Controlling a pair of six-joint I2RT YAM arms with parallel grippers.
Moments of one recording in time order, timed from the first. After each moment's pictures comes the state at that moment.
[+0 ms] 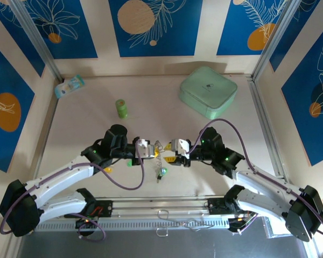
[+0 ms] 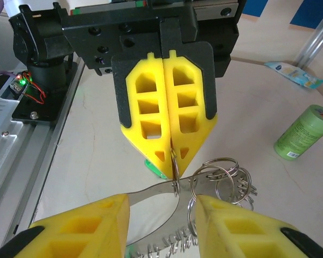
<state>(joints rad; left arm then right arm) -0.75 1.05 0.66 -0.10 0.60 0.64 0.74 0.93 0.55 -0.02 -0.64 -0.49</state>
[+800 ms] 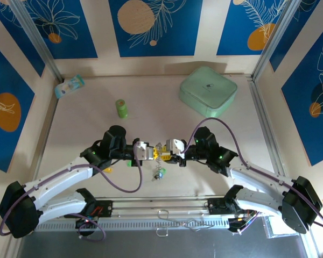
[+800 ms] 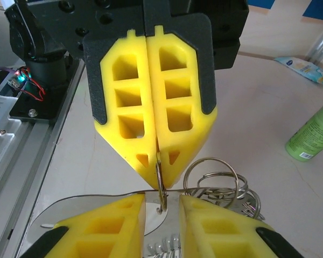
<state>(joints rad) -0.75 1.04 0.65 -0.08 0.63 0.67 0.77 1.02 0.56 0.04 -0.62 -0.48</state>
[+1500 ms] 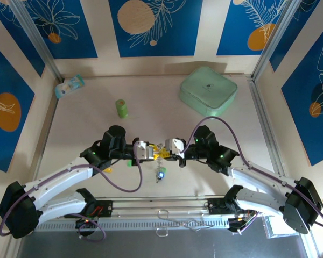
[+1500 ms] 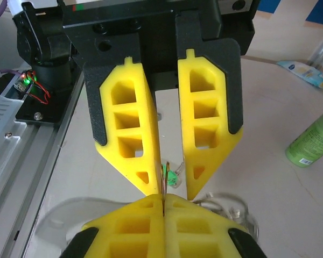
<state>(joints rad) -0.75 1.03 0.64 -0.06 0.62 0.65 0.79 1.01 0.62 -0.03 -0.61 -0.49</state>
